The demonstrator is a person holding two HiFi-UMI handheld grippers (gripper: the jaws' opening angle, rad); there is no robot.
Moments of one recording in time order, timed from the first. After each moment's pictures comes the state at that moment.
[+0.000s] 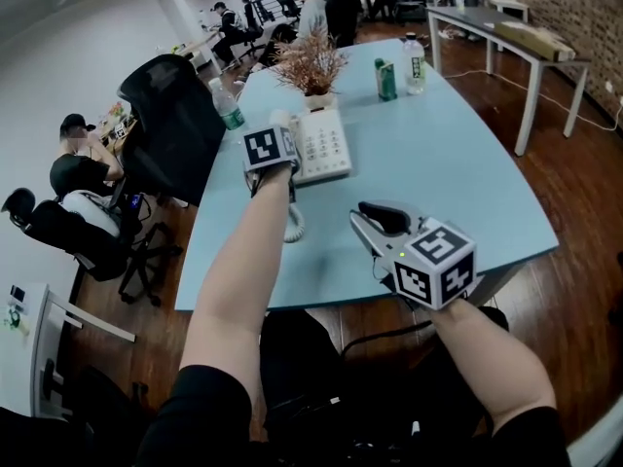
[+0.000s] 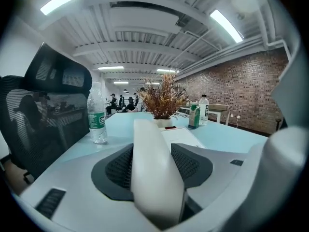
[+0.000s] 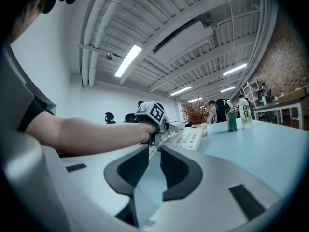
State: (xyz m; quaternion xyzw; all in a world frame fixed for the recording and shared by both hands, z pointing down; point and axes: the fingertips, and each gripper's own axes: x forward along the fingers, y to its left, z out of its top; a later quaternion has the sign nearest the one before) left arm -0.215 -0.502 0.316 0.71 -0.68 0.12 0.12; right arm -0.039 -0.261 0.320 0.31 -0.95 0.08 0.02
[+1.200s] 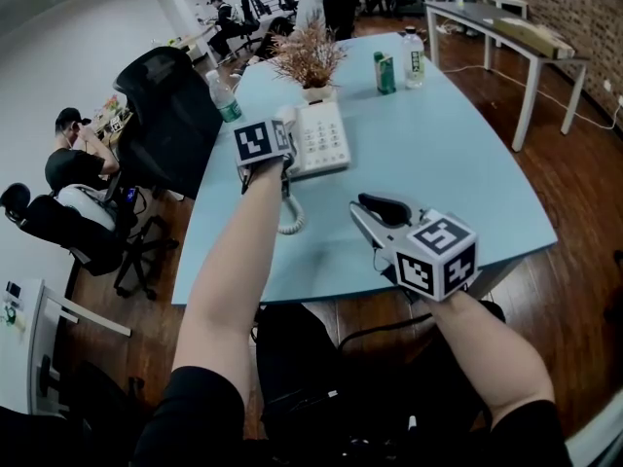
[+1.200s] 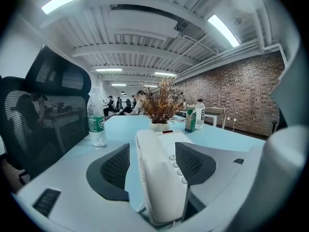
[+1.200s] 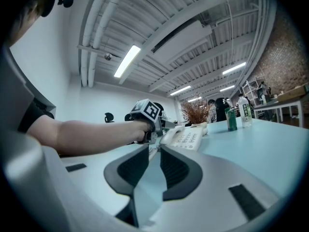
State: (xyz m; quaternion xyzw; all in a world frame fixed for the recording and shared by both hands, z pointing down) left arm -0.211 -0.490 0.301 0.73 -0.67 0.10 0.12; right arm -0.039 -0.264 0.320 0.31 -0.95 0.09 0.01
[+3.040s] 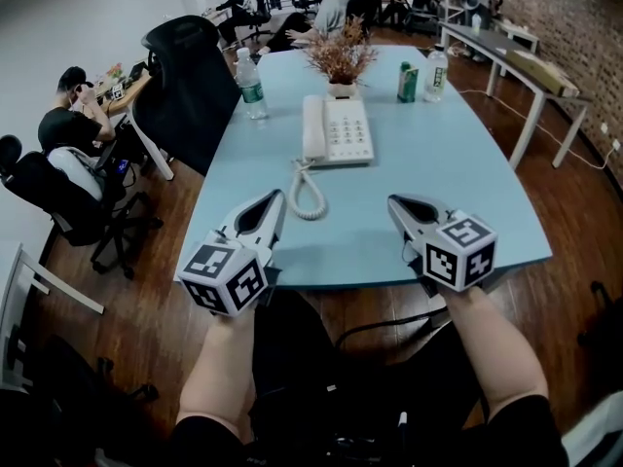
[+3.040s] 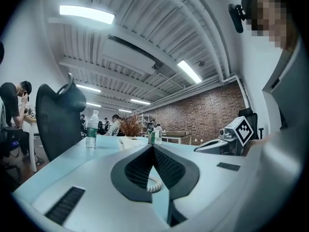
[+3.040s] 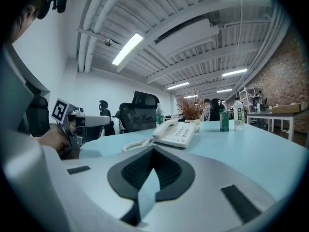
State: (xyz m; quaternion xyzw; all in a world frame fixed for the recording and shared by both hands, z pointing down) left arm -0.208 -0.237 0.293 0.84 -0.53 -0.02 0.03; right arm -0.033 -0.277 0.339 0.34 -0.93 0.07 0.08
